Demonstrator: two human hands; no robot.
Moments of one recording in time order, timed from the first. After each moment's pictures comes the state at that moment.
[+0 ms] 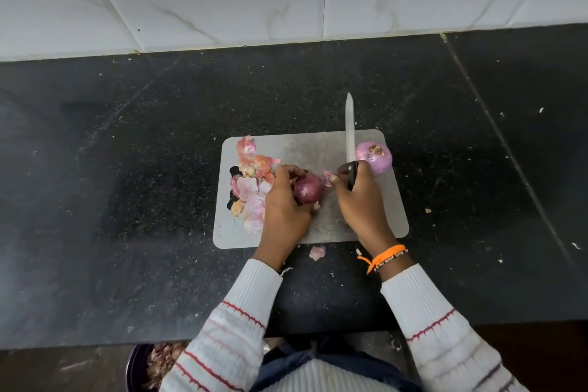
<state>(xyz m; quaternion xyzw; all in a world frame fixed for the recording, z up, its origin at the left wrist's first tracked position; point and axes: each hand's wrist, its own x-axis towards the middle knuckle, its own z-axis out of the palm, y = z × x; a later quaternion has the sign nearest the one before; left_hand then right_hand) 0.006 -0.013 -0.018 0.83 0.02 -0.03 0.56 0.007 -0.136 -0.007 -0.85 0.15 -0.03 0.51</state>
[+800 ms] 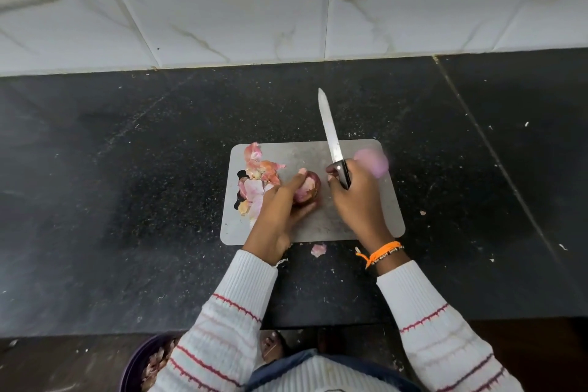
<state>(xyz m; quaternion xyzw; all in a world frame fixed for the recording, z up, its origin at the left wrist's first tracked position) -0.003 -0.006 0.021 0.52 0.24 -0.19 0.80 0.002 -0.131 0.005 -0.86 0.05 -0.13 0.48</state>
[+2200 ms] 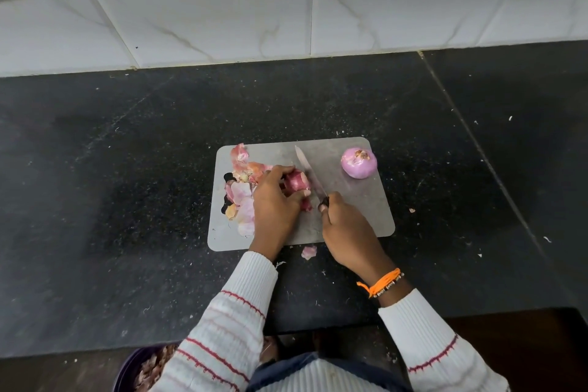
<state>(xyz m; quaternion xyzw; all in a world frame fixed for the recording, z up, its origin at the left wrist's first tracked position) 0.015 -0.015 -0.016 0.86 0.04 0.05 0.50 -0.039 -0.129 0.013 -0.95 0.04 0.08 0.32</state>
